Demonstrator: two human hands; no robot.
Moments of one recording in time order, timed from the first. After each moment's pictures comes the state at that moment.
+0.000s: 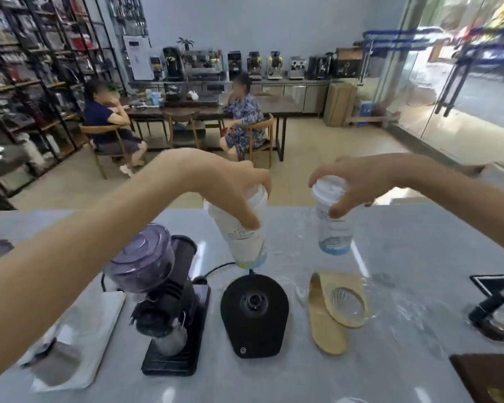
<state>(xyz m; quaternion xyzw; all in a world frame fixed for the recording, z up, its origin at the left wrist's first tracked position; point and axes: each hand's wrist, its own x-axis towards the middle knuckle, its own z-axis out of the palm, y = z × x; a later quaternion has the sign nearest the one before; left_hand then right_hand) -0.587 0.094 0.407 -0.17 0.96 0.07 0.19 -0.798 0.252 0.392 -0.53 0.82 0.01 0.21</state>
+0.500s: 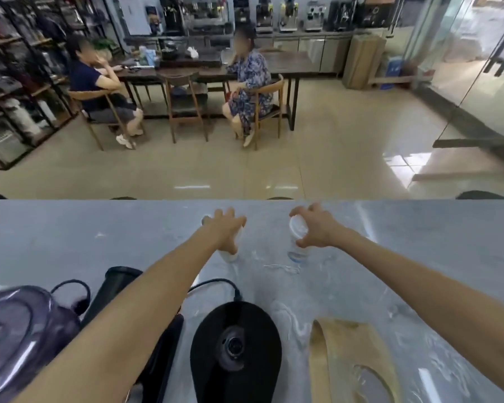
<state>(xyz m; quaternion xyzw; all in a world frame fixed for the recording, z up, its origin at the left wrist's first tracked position) -0.766 -0.064 0.127 -0.30 0.93 0.01 0.20 -0.955 0.089 0.122 -0.47 0.86 -0.05 0.22</state>
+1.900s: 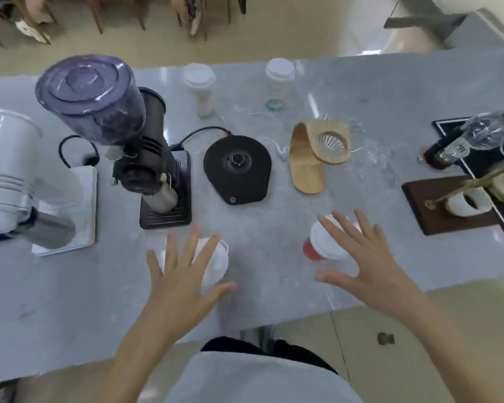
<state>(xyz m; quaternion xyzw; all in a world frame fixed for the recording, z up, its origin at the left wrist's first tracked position) -0.345 0.242 0.126 -0.29 0.92 0.22 0.13 -0.568 0.475 0.149 -0.43 0.87 -0.15 0.21</state>
